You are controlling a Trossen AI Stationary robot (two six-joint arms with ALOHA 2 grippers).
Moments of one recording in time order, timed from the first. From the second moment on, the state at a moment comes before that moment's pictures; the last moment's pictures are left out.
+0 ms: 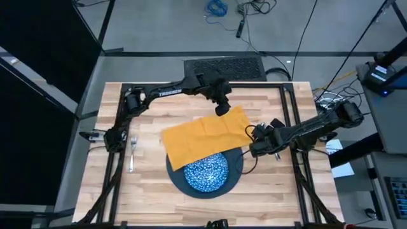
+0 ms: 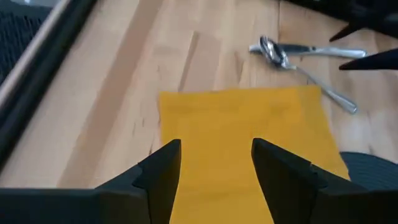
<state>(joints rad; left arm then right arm) 0.42 2.22 1.96 -0.58 0.32 0.06 0.25 1.32 0.70 -1.00 0.54 0.95</state>
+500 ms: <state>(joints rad) 0.41 2.26 1.96 -0.72 0.32 -0.05 0.13 1.32 0.61 -0.72 0.43 0.77</state>
